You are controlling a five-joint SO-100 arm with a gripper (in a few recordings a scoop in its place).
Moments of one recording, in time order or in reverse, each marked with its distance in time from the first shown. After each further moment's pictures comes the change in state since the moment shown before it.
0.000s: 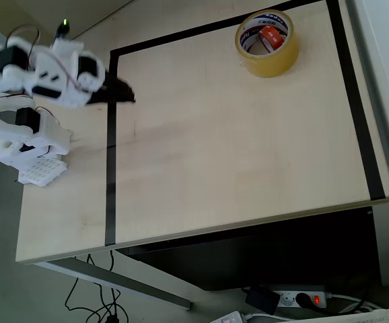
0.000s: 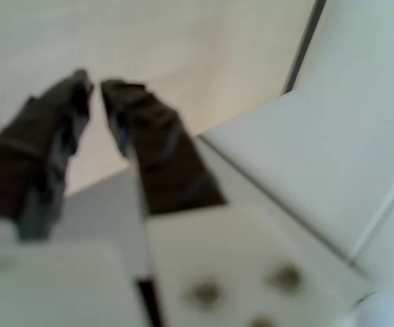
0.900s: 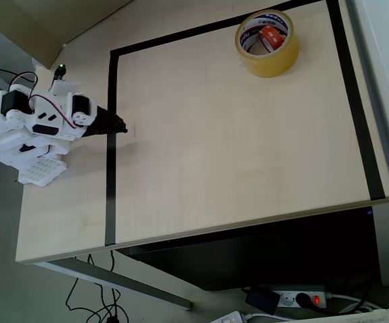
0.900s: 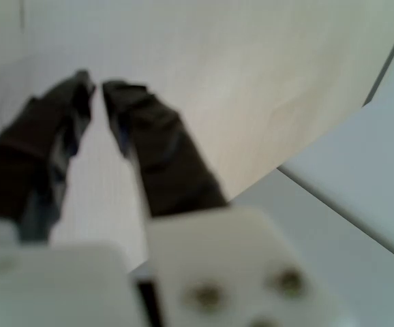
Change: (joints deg) arm -2.6 54.1 46.1 4.4 0.4
